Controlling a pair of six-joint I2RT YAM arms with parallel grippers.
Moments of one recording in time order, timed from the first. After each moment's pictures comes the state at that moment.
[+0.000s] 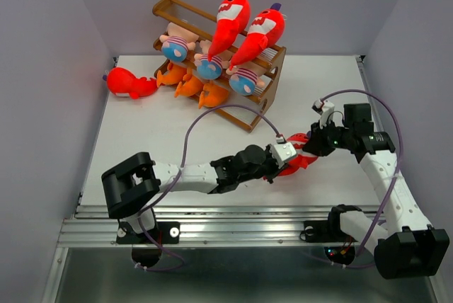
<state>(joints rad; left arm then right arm) -1.22 1.60 0.87 0.47 -0.02 -0.02 0.05 0.99 0.90 -0.80 -0.61 -0.27</state>
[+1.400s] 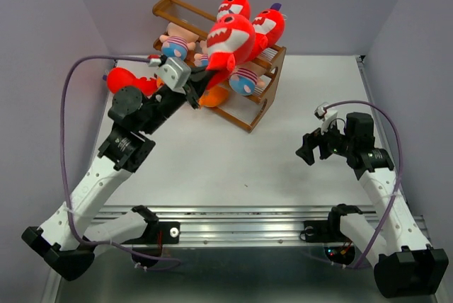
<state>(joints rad) -0.66 0.96 1.16 0.07 0.21 0.09 0.05 0.84 0.74 -0.59 -0.56 -0.27</state>
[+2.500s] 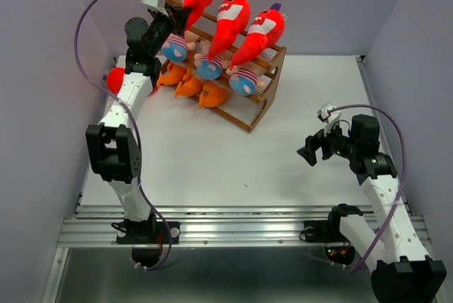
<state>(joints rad) -0.14 1.80 1.67 0.48 0.42 -0.26 0.02 0.78 0.72 -0.55 -0.63 -0.33</state>
